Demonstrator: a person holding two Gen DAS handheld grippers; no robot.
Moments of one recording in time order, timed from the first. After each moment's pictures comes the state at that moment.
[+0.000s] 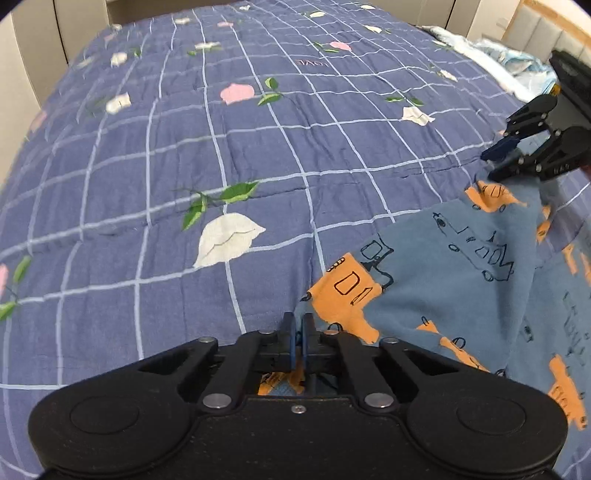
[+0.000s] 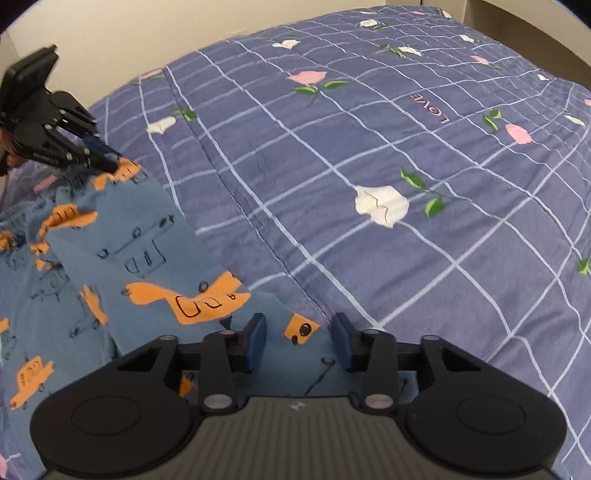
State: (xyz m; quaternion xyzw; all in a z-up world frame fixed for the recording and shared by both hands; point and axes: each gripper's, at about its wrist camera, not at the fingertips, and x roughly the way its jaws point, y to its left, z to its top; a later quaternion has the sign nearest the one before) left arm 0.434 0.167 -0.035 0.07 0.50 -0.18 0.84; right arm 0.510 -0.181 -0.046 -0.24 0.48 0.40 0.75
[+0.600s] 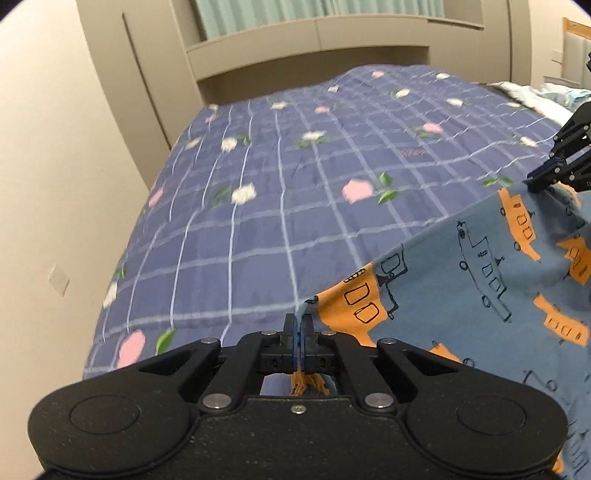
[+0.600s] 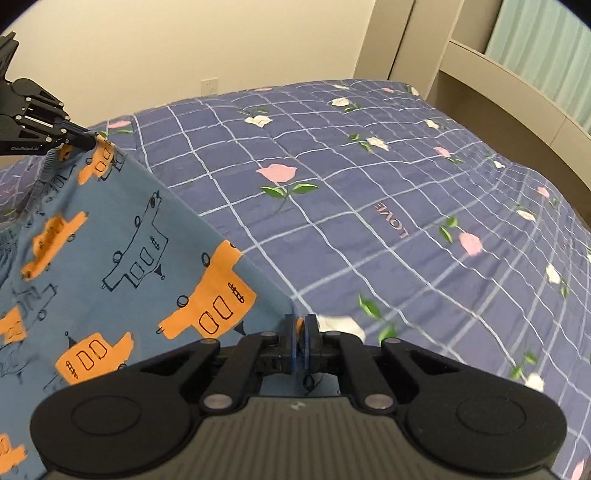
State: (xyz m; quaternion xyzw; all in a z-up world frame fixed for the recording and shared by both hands) left arm 0.432 0.209 0.013 0.12 0.39 -0.04 0.91; right arm 0.524 -0.114 -0.008 -0.28 0.37 0.35 0.81
